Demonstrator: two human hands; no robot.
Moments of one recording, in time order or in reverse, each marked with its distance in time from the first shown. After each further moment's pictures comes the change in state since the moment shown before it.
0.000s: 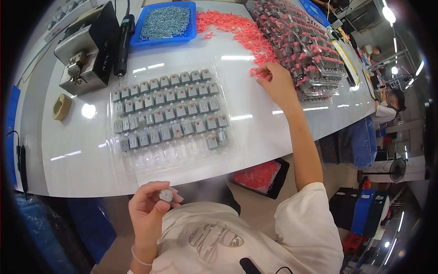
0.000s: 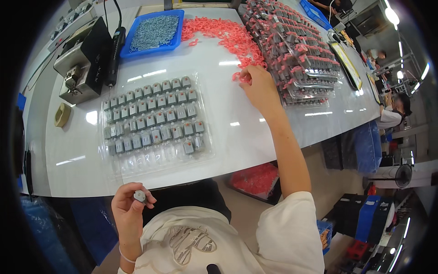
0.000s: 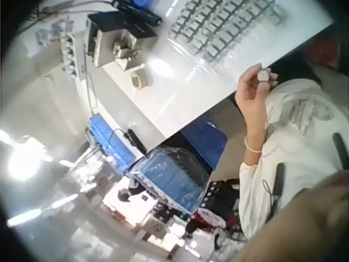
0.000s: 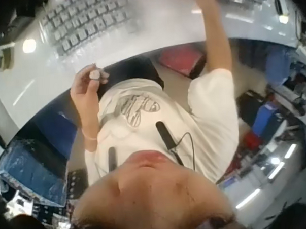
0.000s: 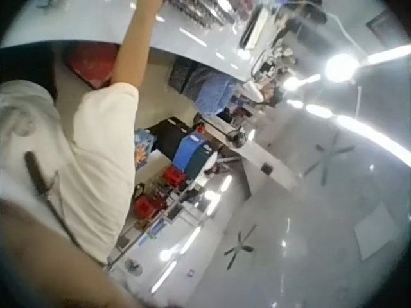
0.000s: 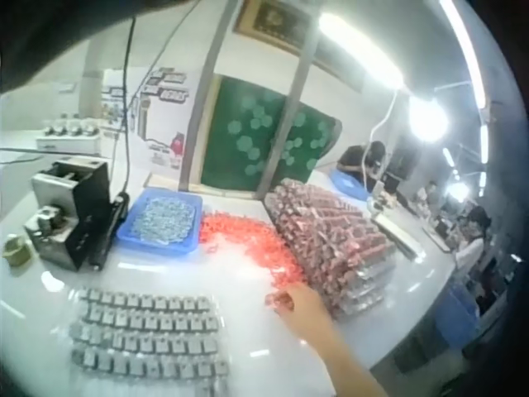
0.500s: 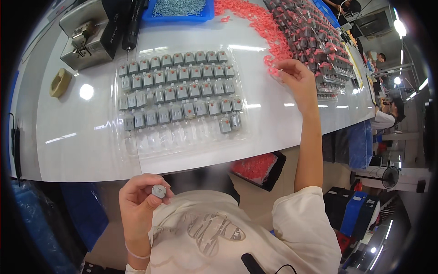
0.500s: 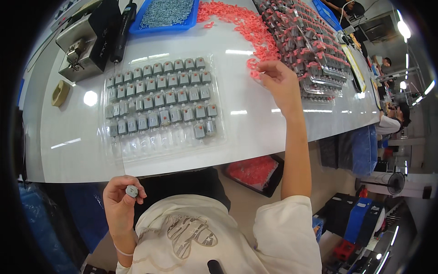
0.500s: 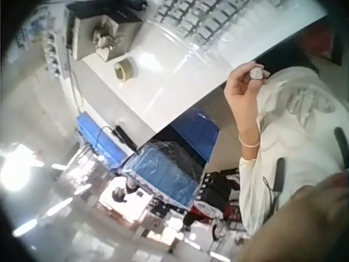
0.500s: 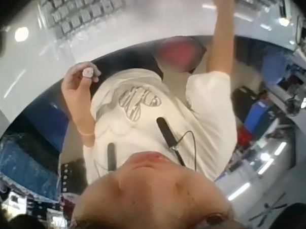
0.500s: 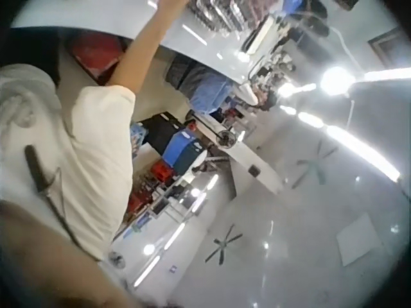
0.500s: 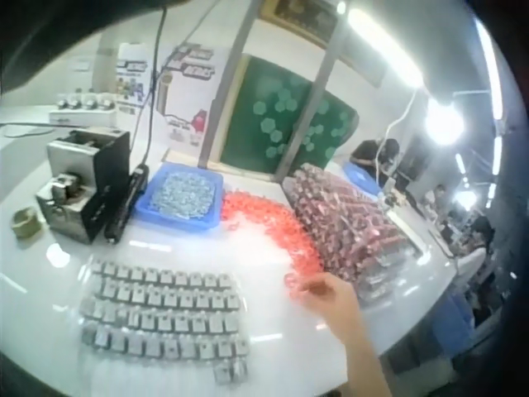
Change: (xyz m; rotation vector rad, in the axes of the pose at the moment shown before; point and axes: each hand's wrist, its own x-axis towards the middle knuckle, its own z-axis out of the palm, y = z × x) left_hand -0.011 0.005 -0.028 -0.042 0.087 -0.078; right_hand -0.026 -0.018 -0.010 0.556 0.005 0.135
